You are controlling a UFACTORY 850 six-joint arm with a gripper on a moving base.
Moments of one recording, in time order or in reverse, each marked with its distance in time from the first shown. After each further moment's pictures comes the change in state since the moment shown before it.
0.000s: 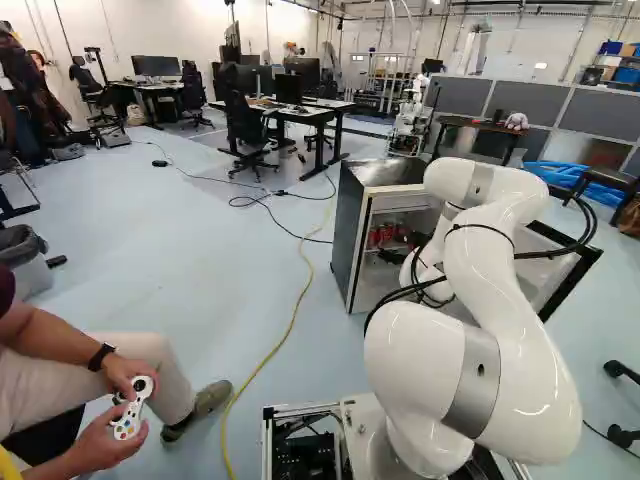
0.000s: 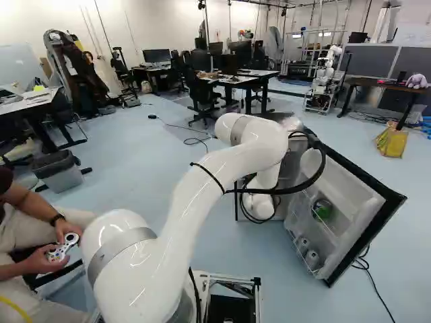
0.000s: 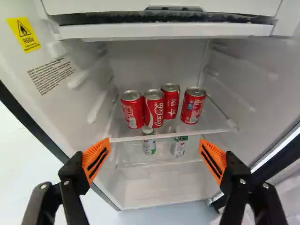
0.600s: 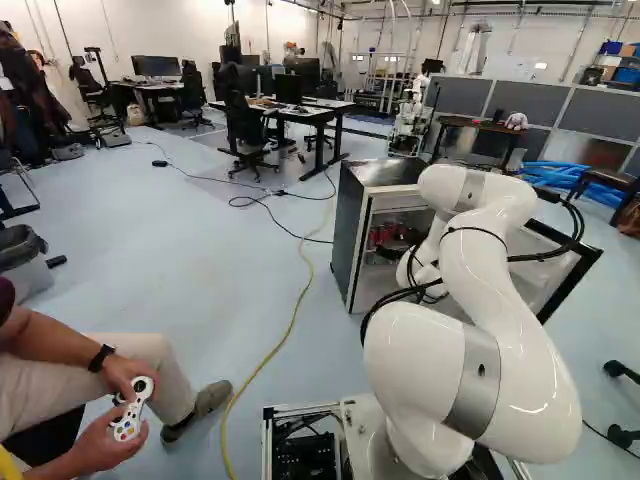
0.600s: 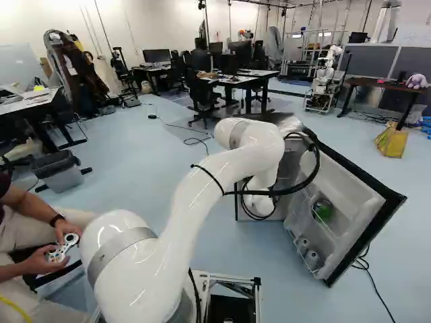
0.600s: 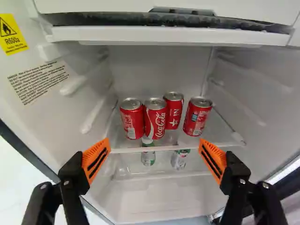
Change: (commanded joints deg) arm 1.4 -3.0 -5.8 0.0 0.0 0.0
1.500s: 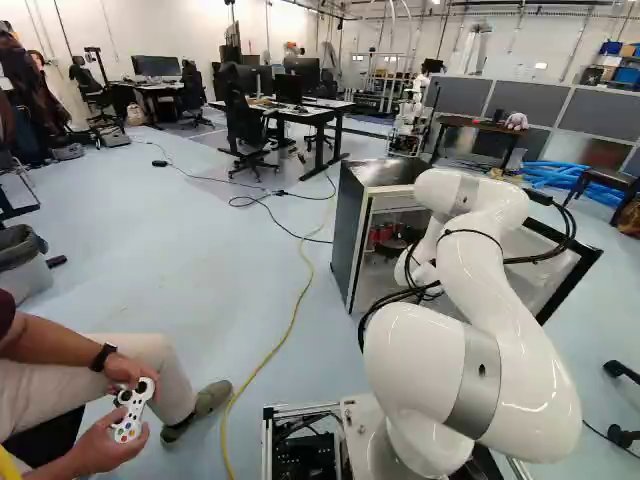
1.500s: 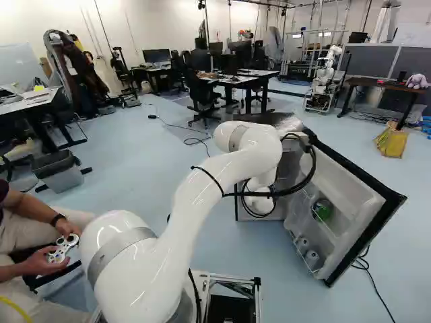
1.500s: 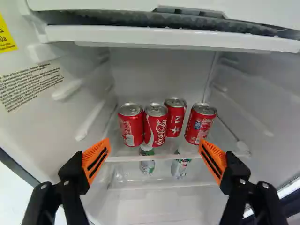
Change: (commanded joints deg) arm 0.7 -1.8 -3.4 0.0 0.0 0.0
